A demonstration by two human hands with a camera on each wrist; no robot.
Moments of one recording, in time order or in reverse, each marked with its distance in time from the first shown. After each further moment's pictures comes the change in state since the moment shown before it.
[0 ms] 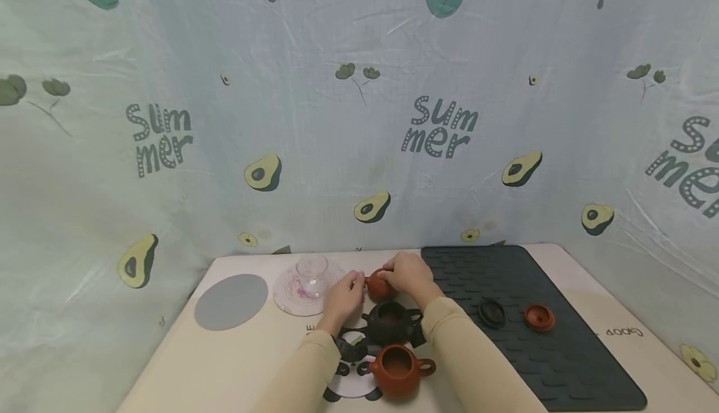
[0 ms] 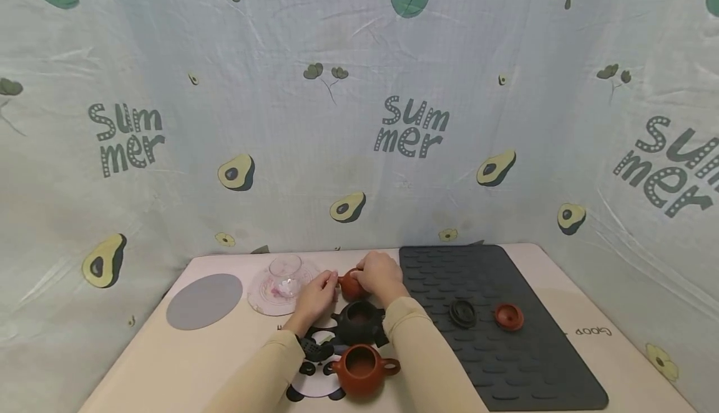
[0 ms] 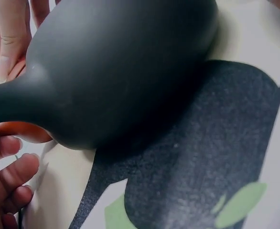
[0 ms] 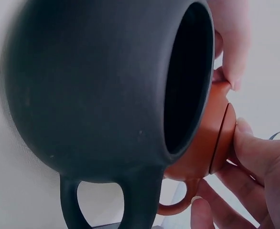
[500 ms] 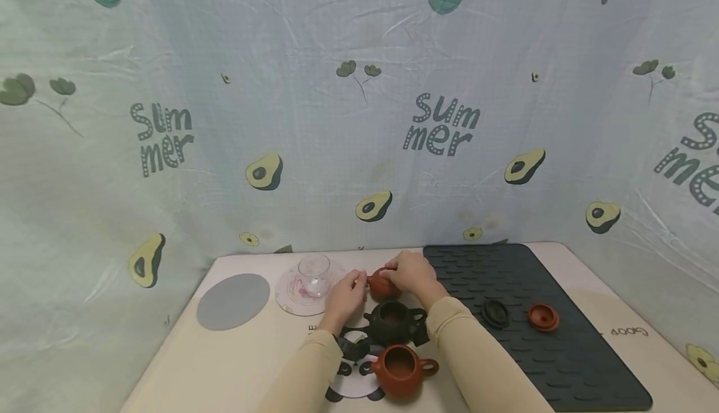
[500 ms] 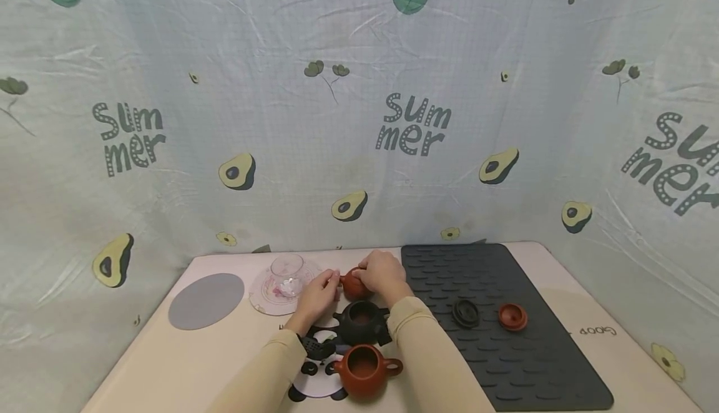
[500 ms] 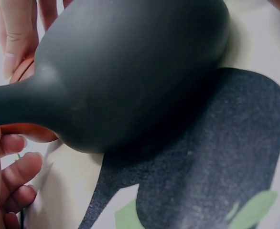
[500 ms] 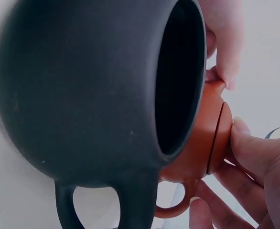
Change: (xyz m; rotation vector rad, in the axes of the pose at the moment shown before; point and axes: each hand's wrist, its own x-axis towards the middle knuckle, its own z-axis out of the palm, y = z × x) left_hand -0.002 -0.002 0.000 -0.024 -0.004 -0.018; right_hand -0.001 0.006 0.003 0.044 0.017 -0.034
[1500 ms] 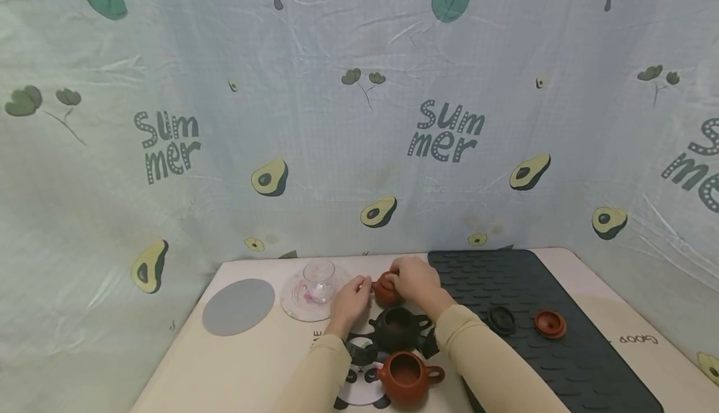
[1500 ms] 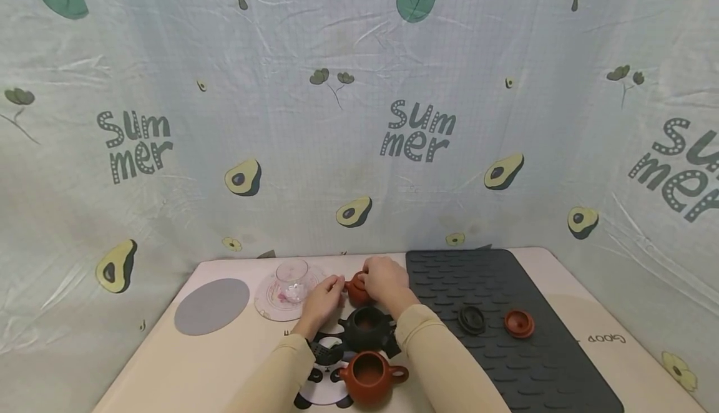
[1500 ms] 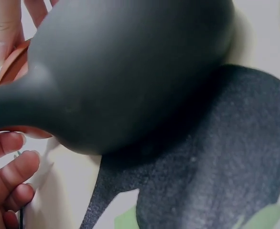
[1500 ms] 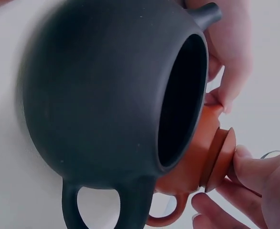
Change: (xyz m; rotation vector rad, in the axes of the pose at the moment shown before) left_hand 0.003 0.003 0.000 -0.054 0.001 -0.066; right_hand -0.006 -0.009 -0.003 -0.108 0.057 -0.071
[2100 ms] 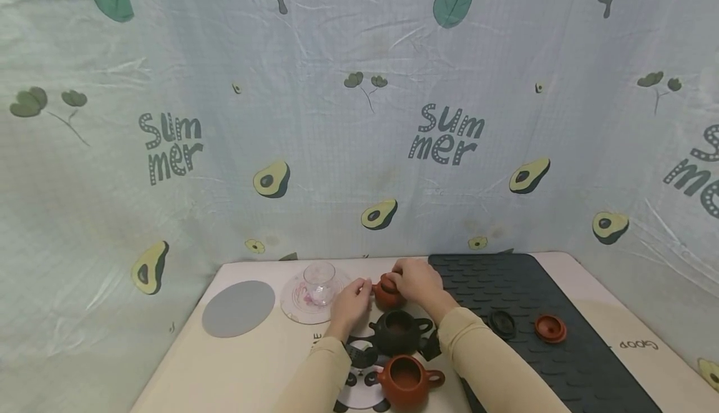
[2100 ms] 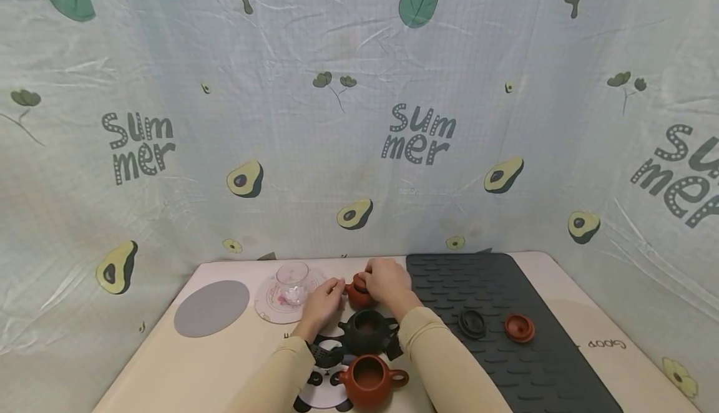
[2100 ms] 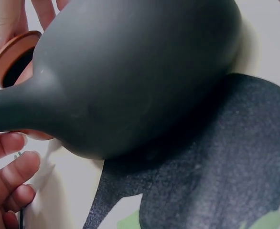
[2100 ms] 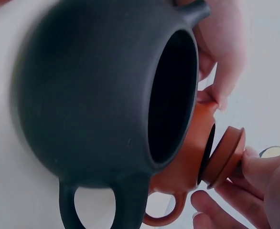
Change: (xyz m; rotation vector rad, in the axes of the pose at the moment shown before) left_hand -0.006 -0.002 -0.002 -0.024 0.007 0.031; right_hand -0.005 0.000 -0.003 0.055 0.038 0.022
